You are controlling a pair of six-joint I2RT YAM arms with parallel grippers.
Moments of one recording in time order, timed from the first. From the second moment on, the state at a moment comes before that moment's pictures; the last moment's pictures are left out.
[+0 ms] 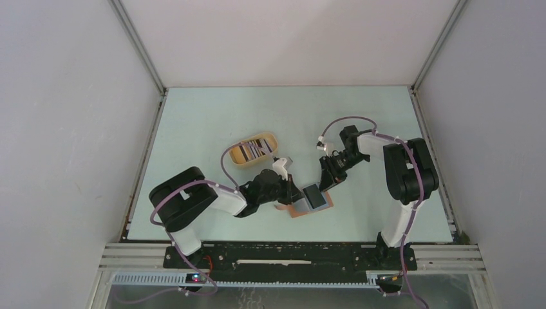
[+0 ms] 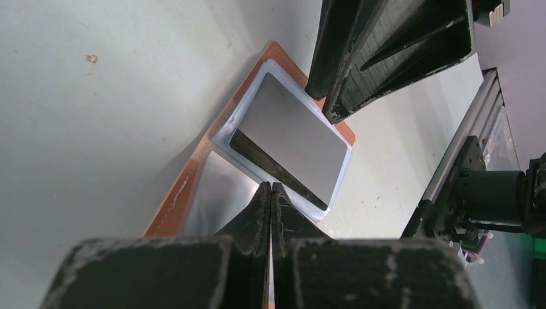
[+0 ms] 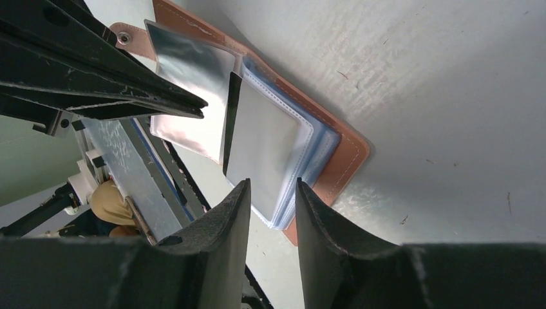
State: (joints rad) left arm -0.92 1.71 0.55 0.71 0.12 -0.71; right arm 0.24 1.89 1.10 -0.79 -0.83 -0.32
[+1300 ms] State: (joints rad) left arm -0.93 1.78 0.63 0.62 0.13 -0.71; right arm 0.22 1.93 1.13 -0.85 -0.95 -0.32
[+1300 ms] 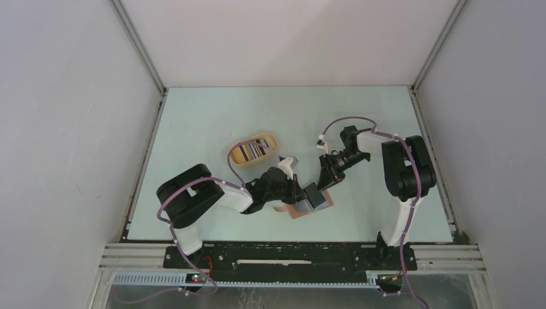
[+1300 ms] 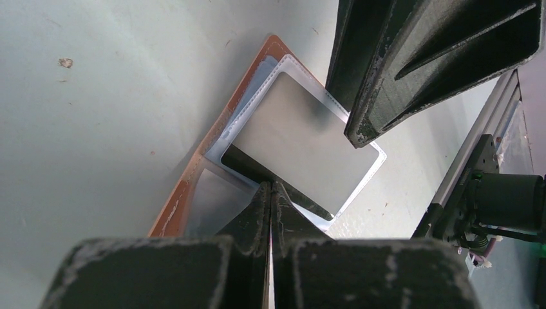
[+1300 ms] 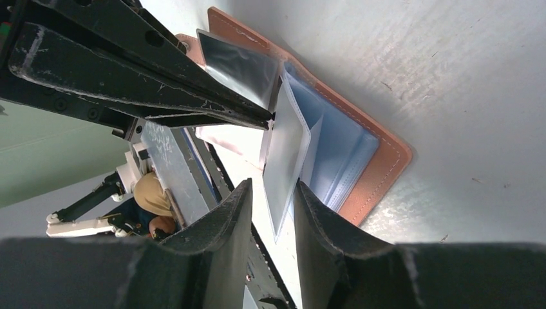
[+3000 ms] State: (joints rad) left arm -0.88 1.76 0.47 0.96 0.21 -0.83; right arm 0.22 2.00 1.16 -0.91 -1.05 -0.33
